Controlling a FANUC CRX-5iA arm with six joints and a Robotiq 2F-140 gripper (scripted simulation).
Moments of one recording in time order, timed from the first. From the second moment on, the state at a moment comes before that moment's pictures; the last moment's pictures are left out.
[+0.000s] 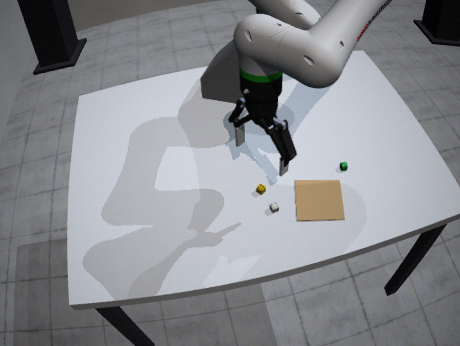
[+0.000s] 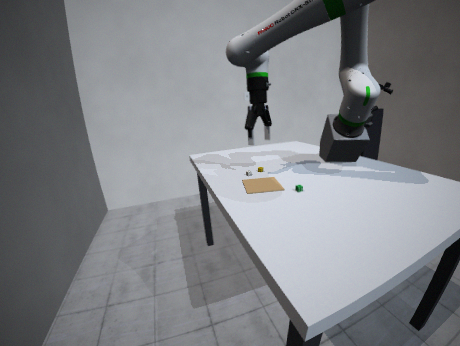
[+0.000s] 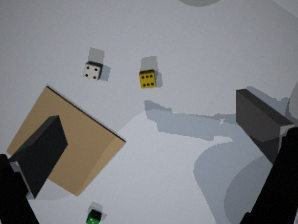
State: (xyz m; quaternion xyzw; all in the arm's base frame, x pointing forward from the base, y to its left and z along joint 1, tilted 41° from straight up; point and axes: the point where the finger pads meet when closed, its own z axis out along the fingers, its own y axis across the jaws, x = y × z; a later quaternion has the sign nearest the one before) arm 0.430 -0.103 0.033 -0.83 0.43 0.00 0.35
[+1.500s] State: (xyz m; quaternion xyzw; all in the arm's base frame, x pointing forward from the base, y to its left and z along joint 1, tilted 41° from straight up) arm 0.439 -0.081 0.005 -0.83 0.43 0.00 0.35
